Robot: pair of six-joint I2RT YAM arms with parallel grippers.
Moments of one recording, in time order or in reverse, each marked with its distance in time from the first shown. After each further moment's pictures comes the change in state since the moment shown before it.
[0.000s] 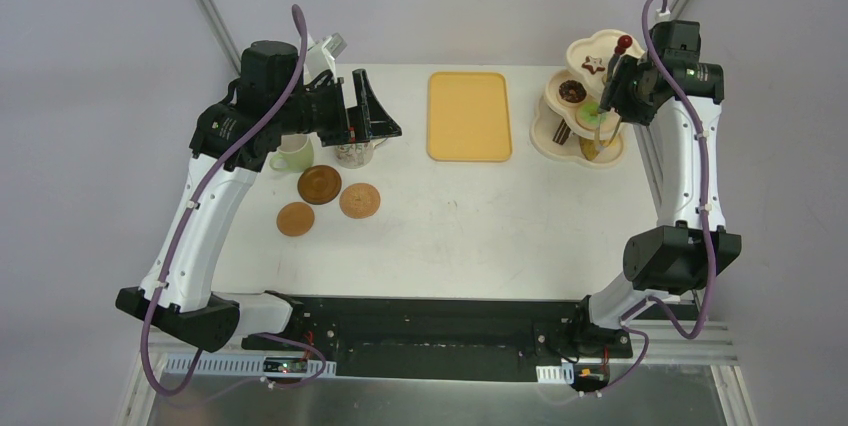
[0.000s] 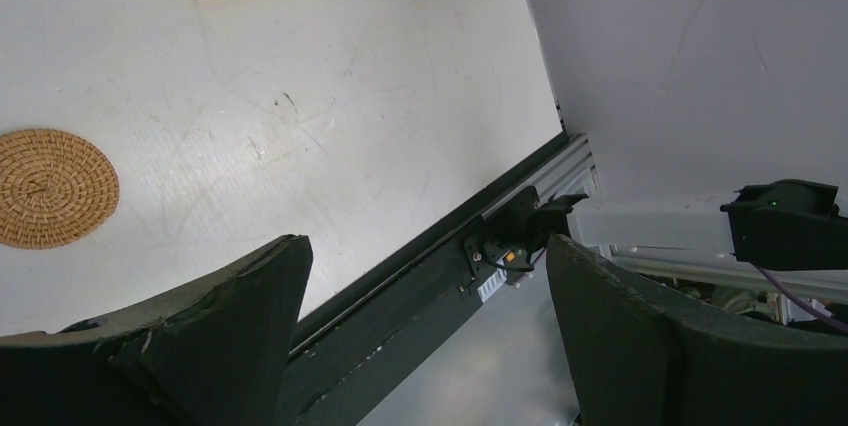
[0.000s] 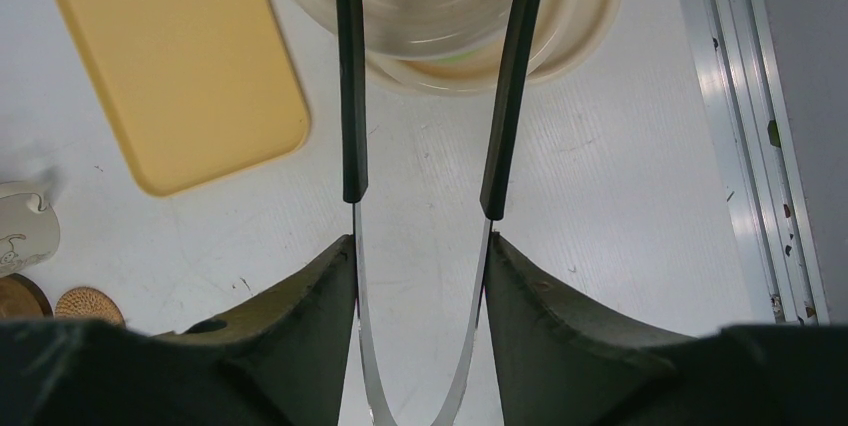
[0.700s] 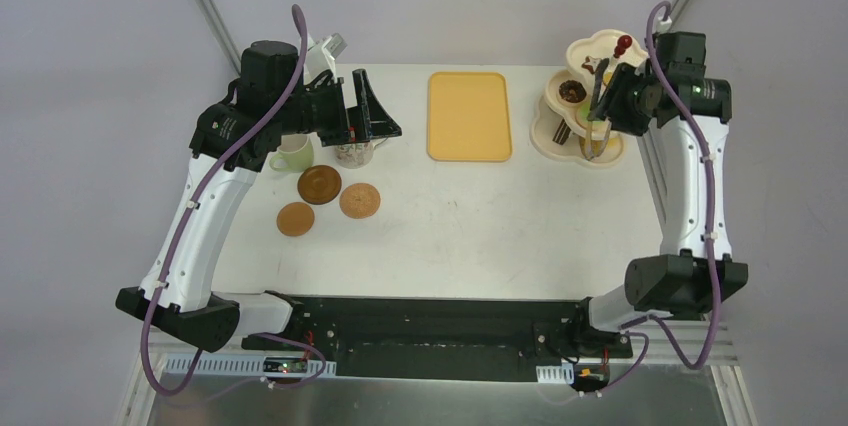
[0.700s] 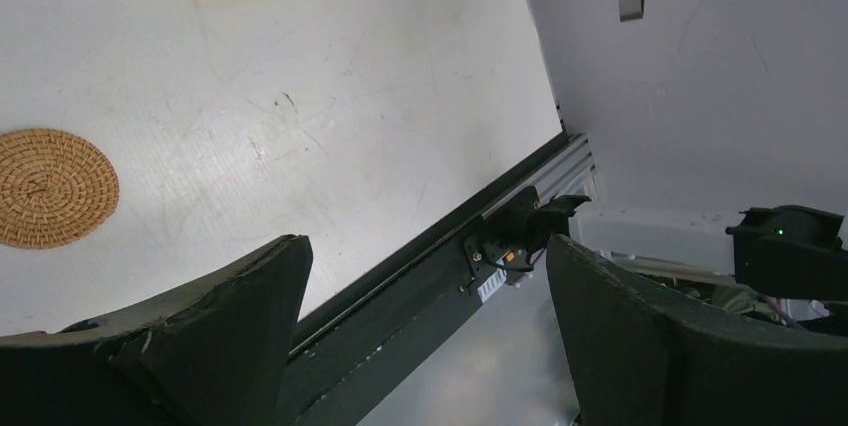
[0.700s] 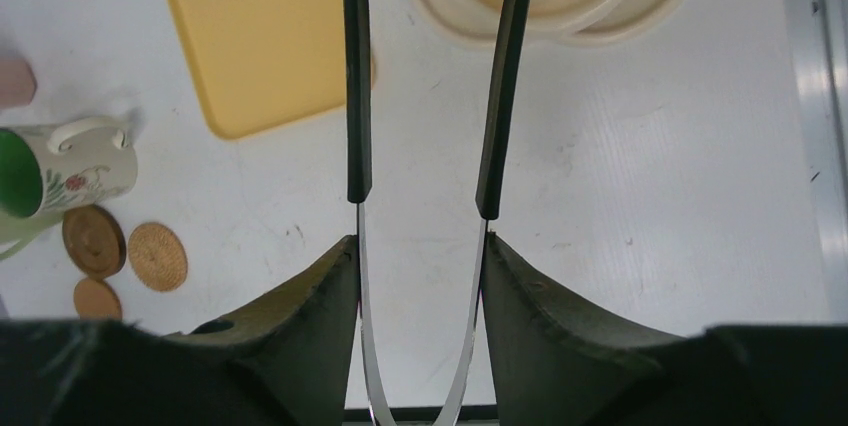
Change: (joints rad) left arm 0.000 0.000 0.000 0.000 0.000 0.000; right arm 0.012 -0.077 -0.038 -0.014 -0.095 0.031
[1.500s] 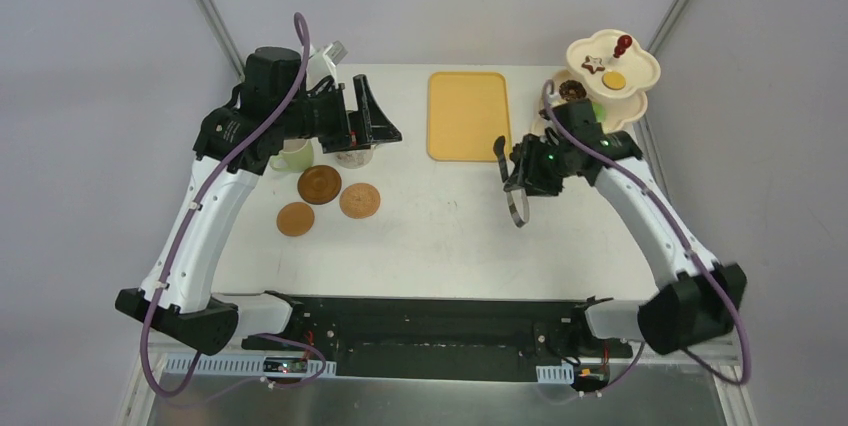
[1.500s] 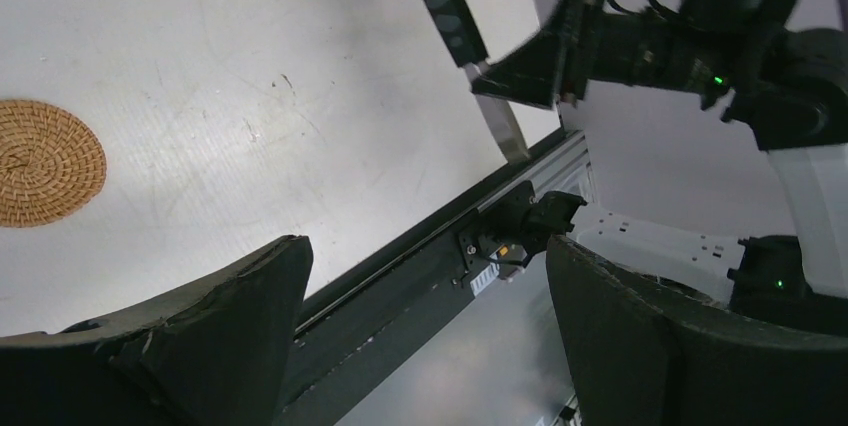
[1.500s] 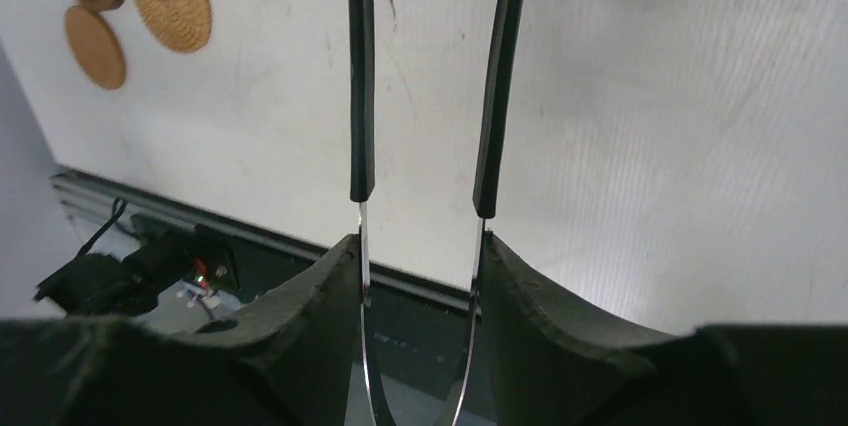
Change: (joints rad) left arm 0.000 -0.013 -0.054 0.008 0.002 -0.029; right arm 0.381 -0.309 -0.645 0.165 -0.202 0.179
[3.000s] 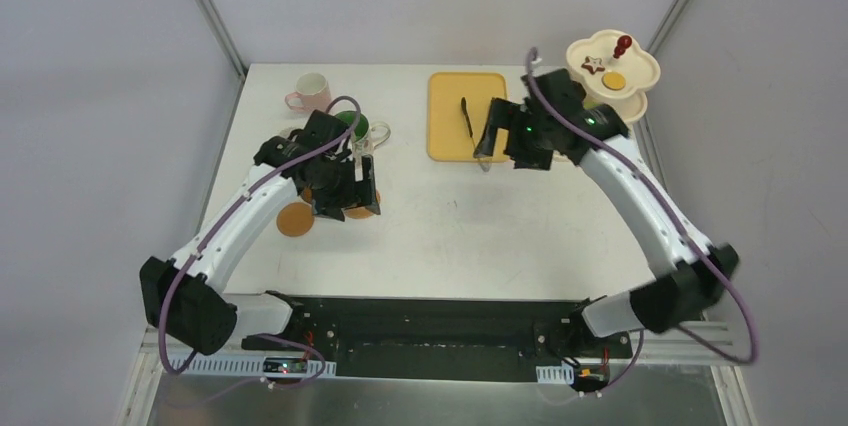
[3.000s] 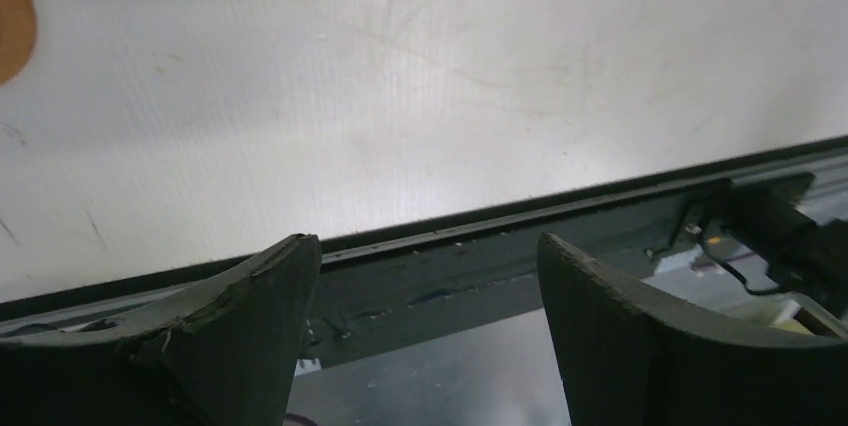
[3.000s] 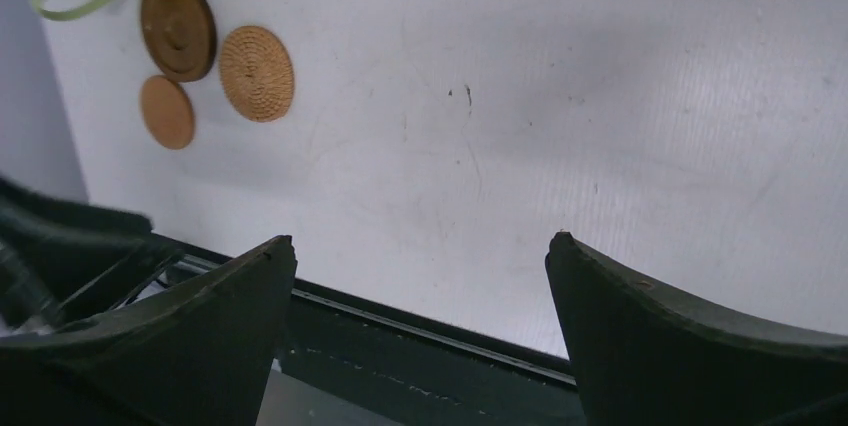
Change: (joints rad) left arm -0.028 -0.046 -0.479 -0.114 -0.296 0.032; right arm 0.205 0.364 0.413 0.002 0.223 0.083
